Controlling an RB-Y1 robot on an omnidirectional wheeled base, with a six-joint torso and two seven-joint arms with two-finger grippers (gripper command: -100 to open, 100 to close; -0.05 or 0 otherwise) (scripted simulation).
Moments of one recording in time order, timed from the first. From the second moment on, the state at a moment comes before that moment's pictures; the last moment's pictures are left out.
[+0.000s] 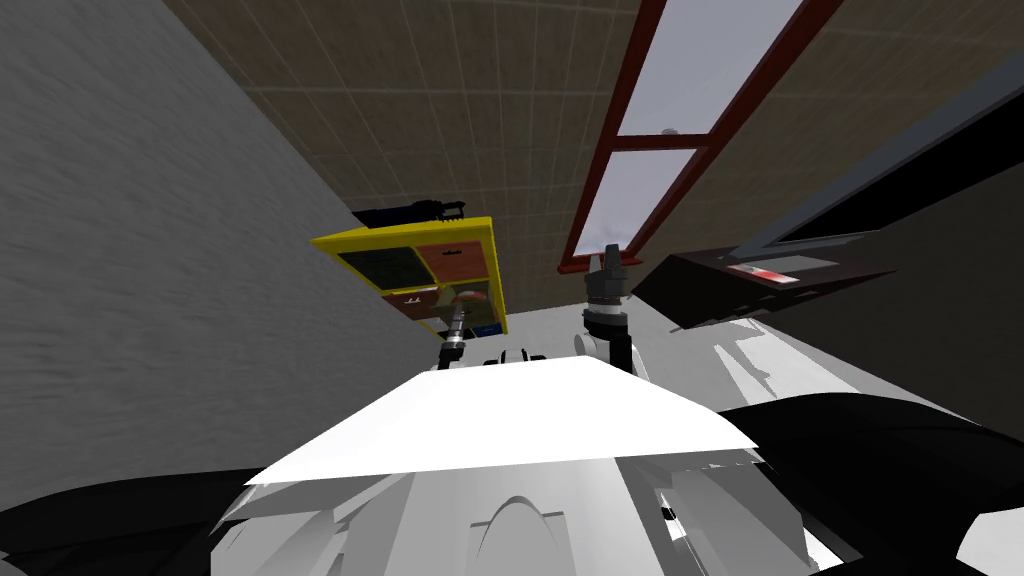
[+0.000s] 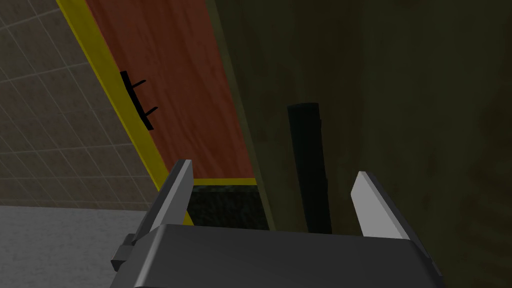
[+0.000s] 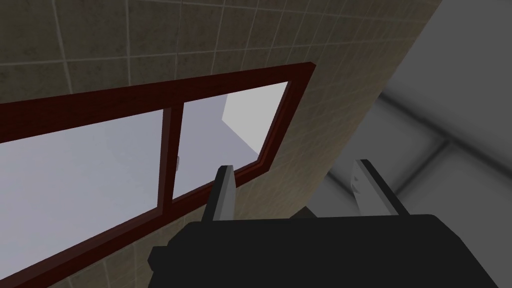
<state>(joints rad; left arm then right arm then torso) 0.38 0.06 -0.04 -1.65 -0.09 -0.50 -0.15 0.47 0.03 -0.02 -2.37 0.07 -0.45 0.10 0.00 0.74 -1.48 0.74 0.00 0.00</state>
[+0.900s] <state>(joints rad) 0.38 0.07 -0.04 -1.73 -0.09 -0.40 -0.14 0.47 0.03 -0.02 -2.37 0.07 -0.45 0.10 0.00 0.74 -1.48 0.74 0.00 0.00</state>
